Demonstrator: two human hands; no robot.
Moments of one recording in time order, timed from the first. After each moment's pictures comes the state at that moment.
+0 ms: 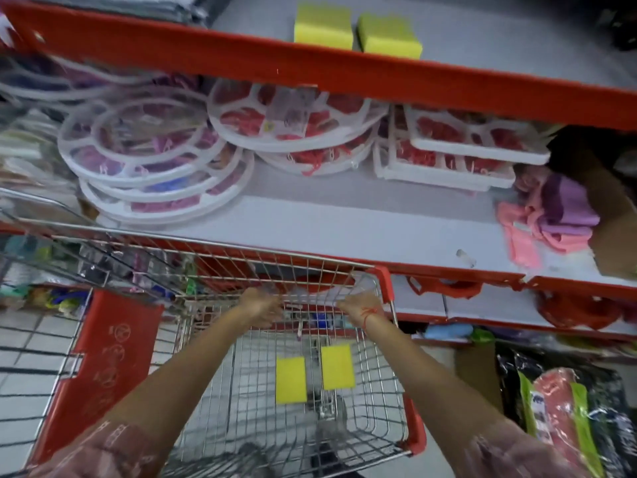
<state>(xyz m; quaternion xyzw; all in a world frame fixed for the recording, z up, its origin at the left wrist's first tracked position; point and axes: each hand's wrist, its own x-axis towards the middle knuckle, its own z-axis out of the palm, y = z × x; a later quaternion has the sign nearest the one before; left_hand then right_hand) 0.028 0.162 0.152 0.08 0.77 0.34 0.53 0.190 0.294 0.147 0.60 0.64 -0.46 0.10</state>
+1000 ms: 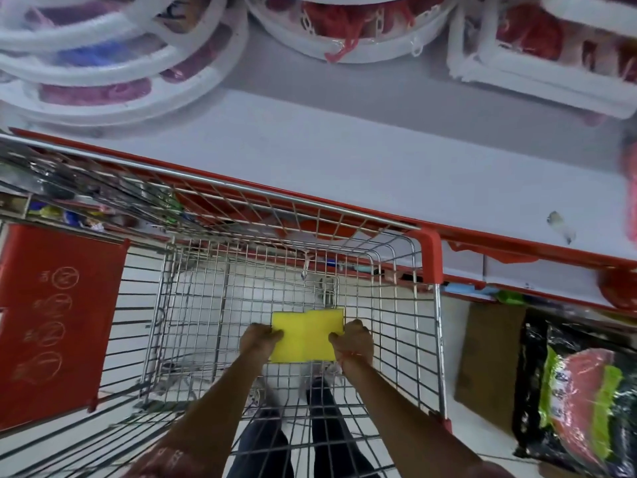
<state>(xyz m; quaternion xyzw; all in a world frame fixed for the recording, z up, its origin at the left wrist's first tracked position) 0.108 0.122 -0.026 -0.09 0.83 0.21 0.51 0.226 0.237 -0.021 0.62 0.65 -0.35 0.26</state>
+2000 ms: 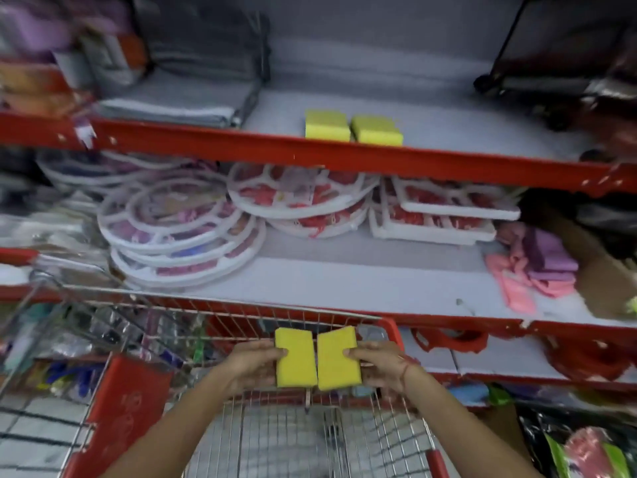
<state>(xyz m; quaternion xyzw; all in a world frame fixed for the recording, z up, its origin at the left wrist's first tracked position) 0.007 0.119 0.184 0.06 0.69 0.46 0.56 0.212 0.281 0.202 0.51 0.52 -0.69 0.01</state>
